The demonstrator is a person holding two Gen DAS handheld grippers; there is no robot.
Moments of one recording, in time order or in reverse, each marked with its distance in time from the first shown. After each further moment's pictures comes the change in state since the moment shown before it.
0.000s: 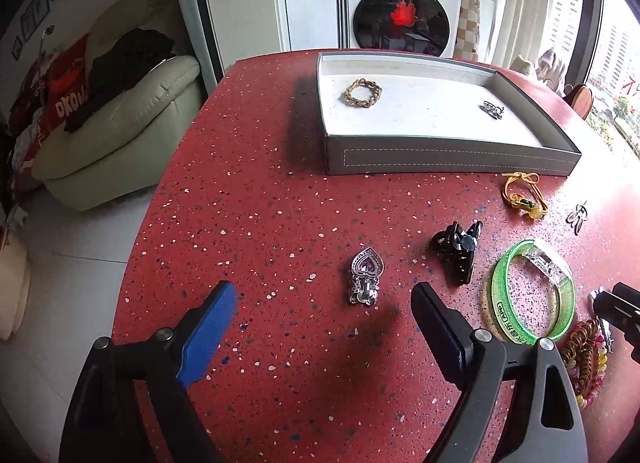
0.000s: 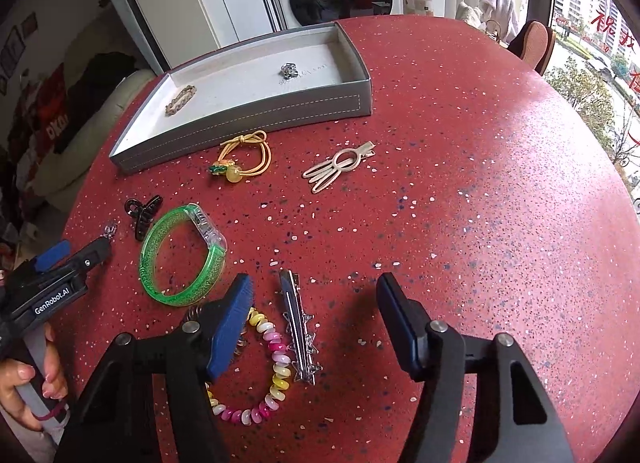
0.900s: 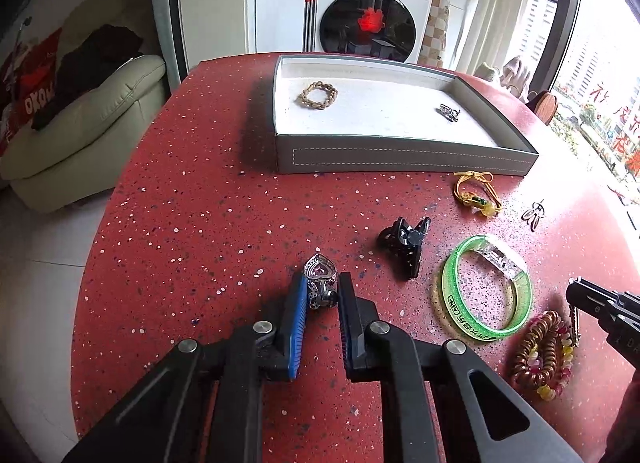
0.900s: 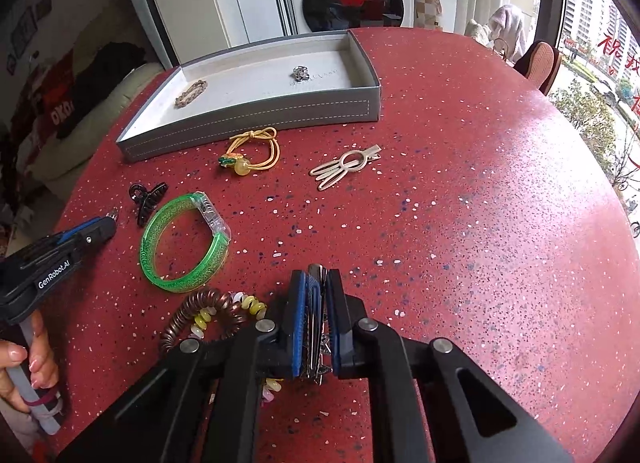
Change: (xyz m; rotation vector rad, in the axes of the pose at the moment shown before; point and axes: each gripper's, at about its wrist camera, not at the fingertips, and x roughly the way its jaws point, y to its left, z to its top) left arm -0.008 -0.004 -0.005 -0.008 -0.018 -0.168; right arm -0.015 -0.001 -0.007 -0.045 -0.054 0.015
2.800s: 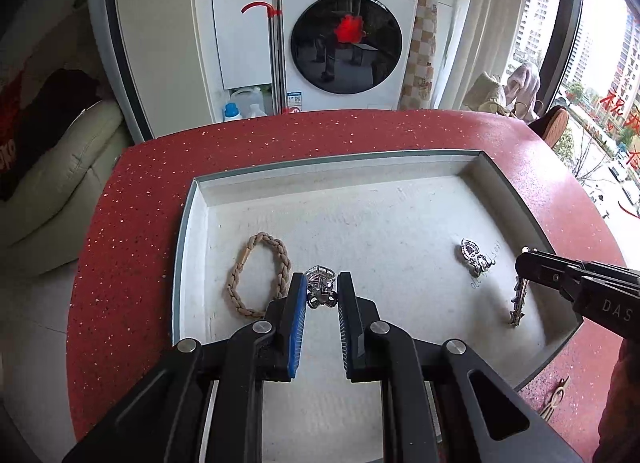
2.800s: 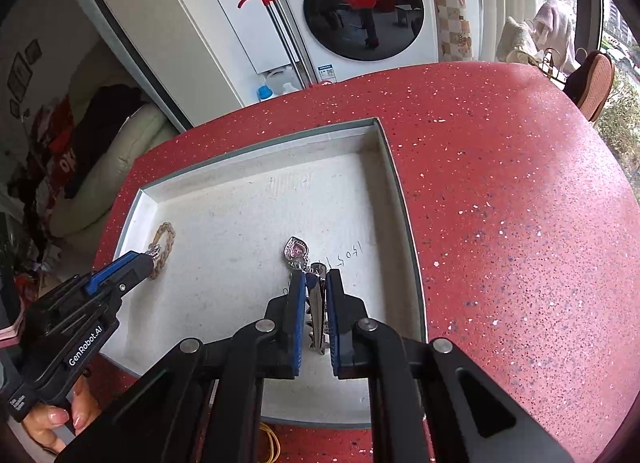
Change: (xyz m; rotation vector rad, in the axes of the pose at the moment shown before) left arm 0.103 -0.049 0.173 0.100 0.000 0.006; right arm 0.110 -0.018 0.198 0.070 0.044 0.111
